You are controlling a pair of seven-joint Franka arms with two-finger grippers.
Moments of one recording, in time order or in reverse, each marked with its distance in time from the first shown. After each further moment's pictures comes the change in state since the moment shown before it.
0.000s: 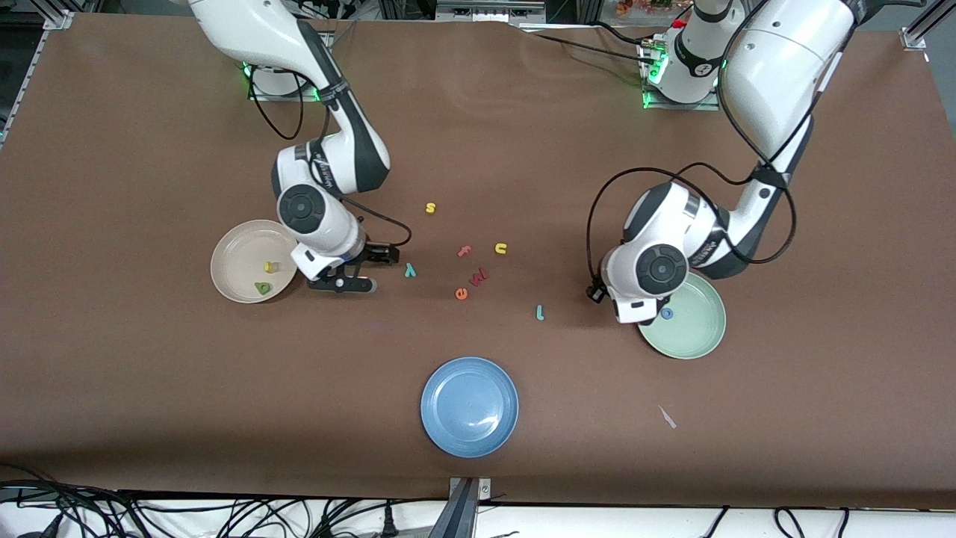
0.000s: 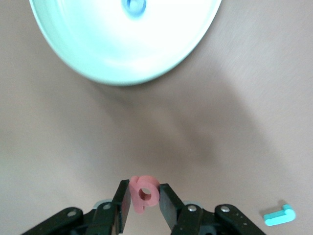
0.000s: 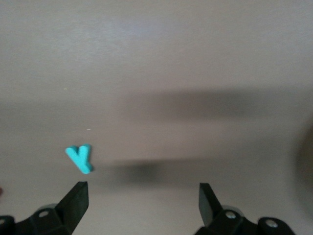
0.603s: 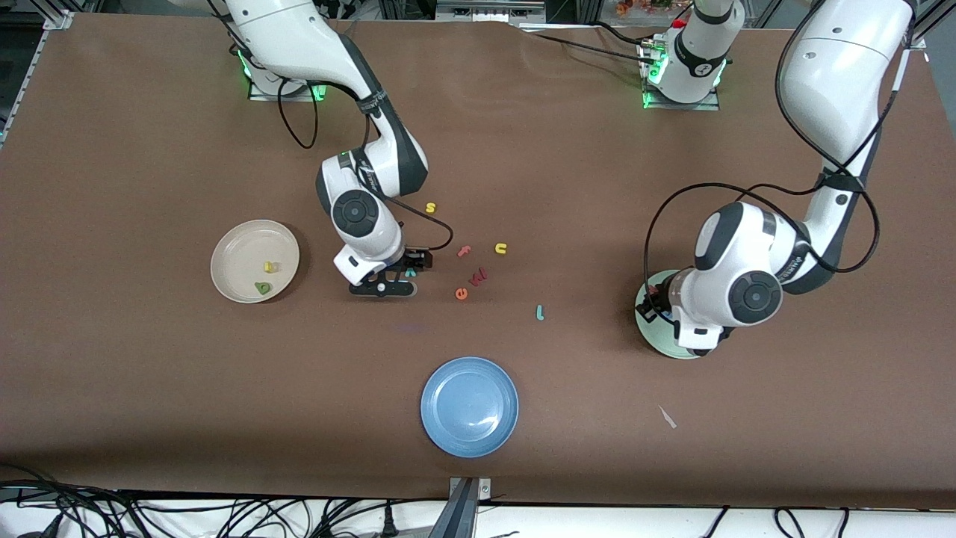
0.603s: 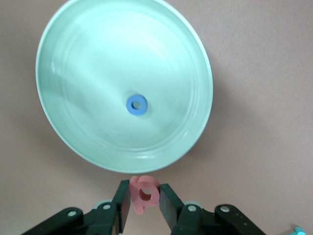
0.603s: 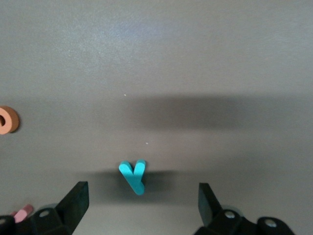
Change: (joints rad) left arm 0.151 0.001 0.010 0.030 0.001 -0.014 0.393; right arm 0.066 0.139 0.002 0.146 0.000 0.009 0.032
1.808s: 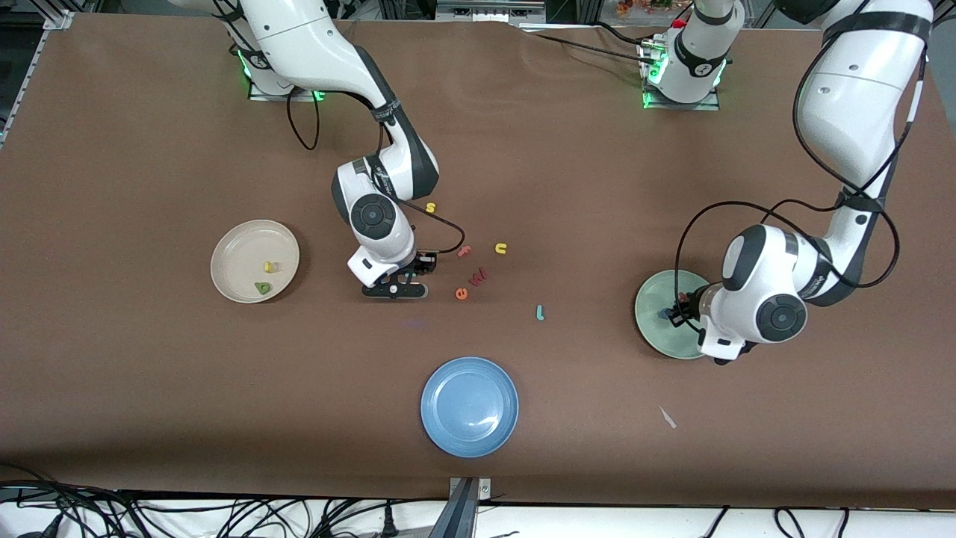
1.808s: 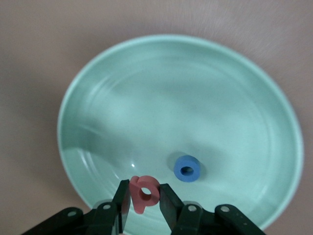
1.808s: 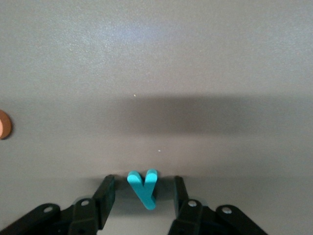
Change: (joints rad) left arm 0.060 0.097 0.036 -0.013 0.078 0.027 0.191; right arm 0.020 0.041 0.000 0.016 0.000 0.031 0.027
